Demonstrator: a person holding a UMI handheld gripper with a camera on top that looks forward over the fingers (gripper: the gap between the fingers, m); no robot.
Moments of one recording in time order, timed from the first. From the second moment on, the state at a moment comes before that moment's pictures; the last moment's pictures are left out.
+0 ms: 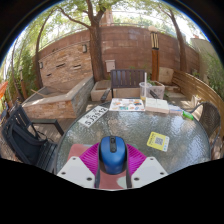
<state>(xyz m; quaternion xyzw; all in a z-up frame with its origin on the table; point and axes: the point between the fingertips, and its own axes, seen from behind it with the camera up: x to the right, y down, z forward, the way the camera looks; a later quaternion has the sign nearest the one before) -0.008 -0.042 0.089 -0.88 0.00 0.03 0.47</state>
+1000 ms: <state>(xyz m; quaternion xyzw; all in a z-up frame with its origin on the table) -0.035 -0.185 0.170 -0.90 -0.04 -0.03 0.43</state>
